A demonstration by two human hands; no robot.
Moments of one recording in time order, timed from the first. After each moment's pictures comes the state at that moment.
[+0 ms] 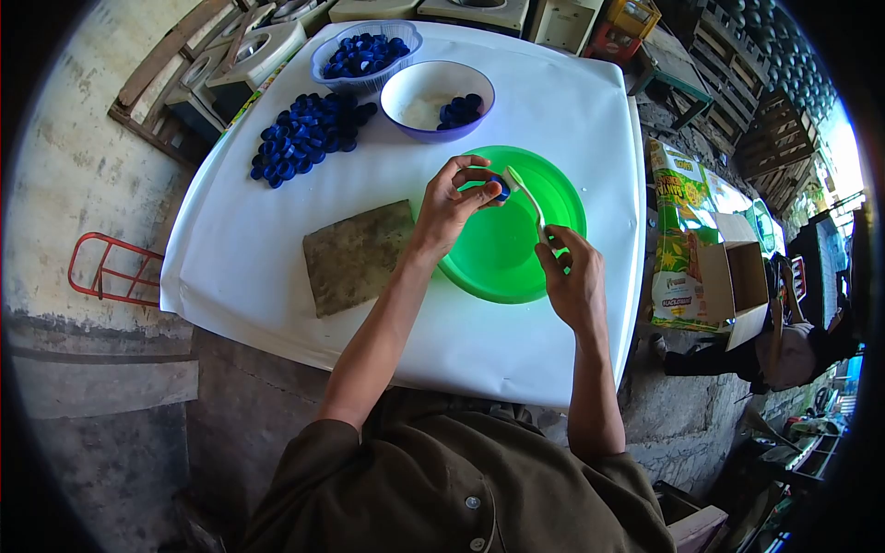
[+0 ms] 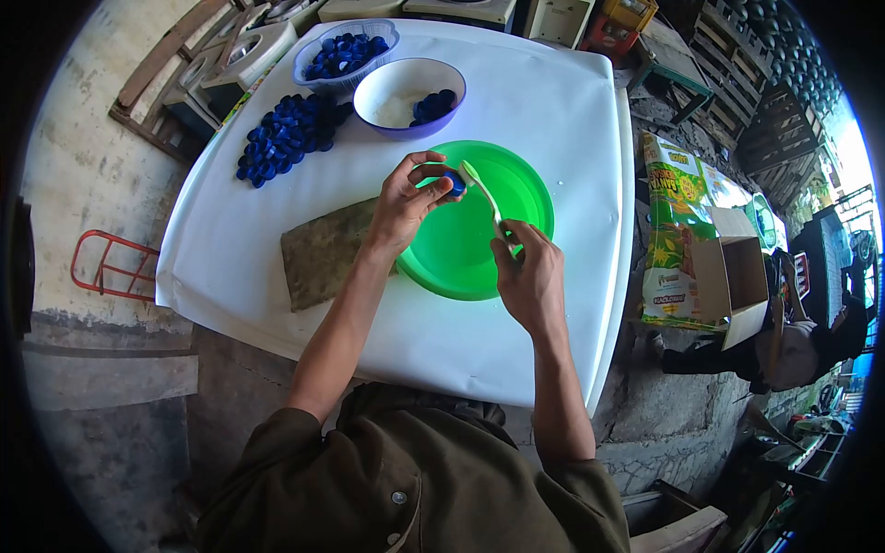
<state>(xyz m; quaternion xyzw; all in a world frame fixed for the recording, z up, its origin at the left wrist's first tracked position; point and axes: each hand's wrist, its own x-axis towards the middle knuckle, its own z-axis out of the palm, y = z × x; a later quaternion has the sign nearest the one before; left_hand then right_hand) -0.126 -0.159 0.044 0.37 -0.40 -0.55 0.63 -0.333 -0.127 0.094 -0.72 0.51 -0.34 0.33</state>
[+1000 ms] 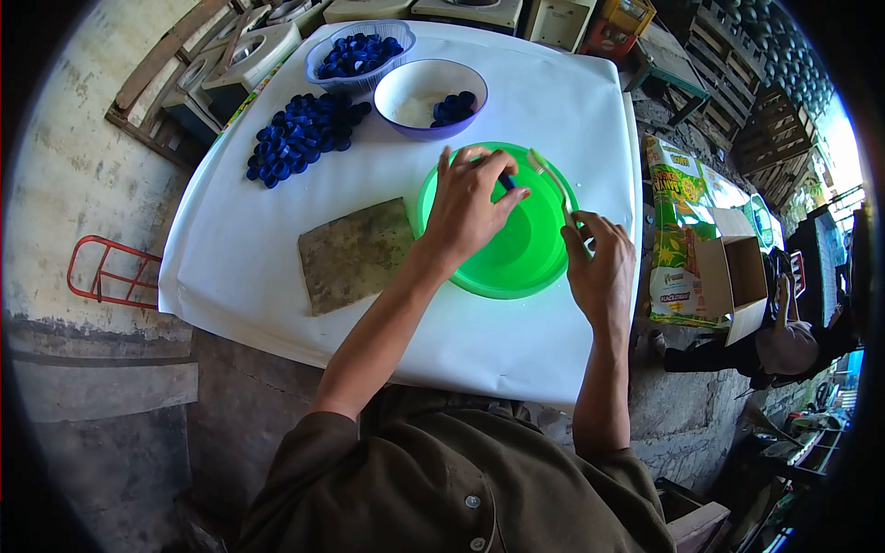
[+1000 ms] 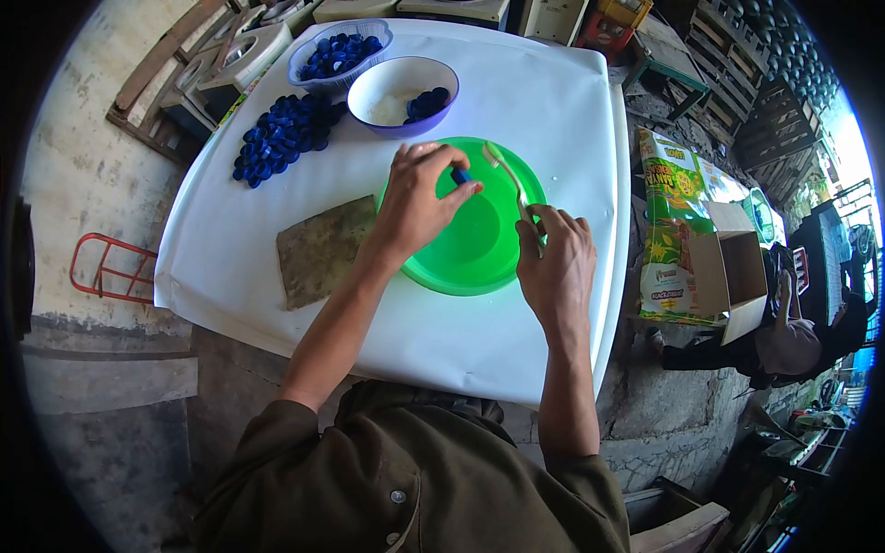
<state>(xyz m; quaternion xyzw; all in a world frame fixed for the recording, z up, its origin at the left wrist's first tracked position) -0.156 -0.153 0.099 0.56 -0.70 -0.06 0.43 -0.353 -0.135 0.119 -0.76 0.55 -0.31 0.12</state>
